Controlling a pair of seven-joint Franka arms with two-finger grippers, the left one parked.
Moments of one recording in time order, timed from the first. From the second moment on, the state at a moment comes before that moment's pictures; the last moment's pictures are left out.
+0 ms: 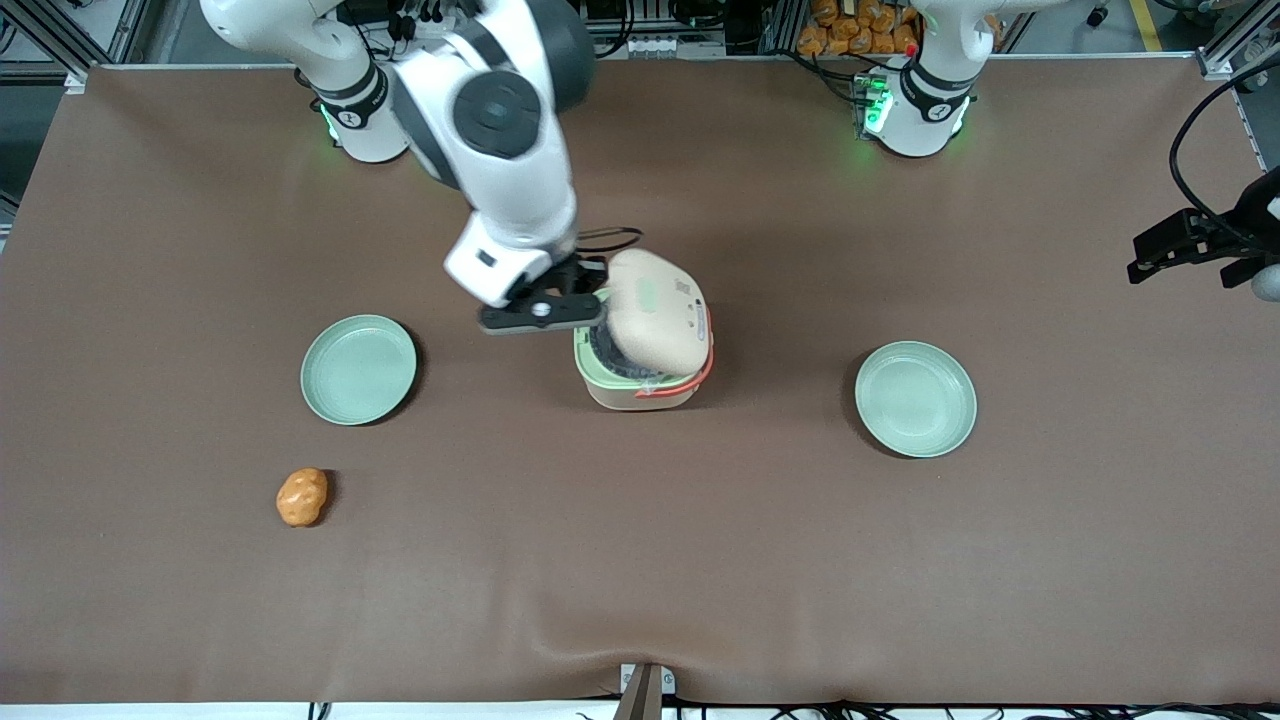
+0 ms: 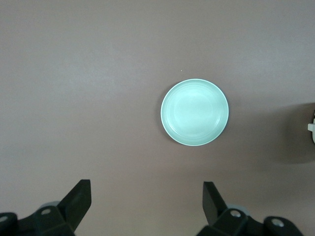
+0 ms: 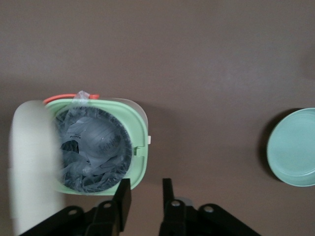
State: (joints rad) arm 0.76 0.38 -0.15 -1.33 0.07 1.70 0.51
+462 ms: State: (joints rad) arm 0.56 0.19 -0.18 -1.30 0.06 1.47 0.28
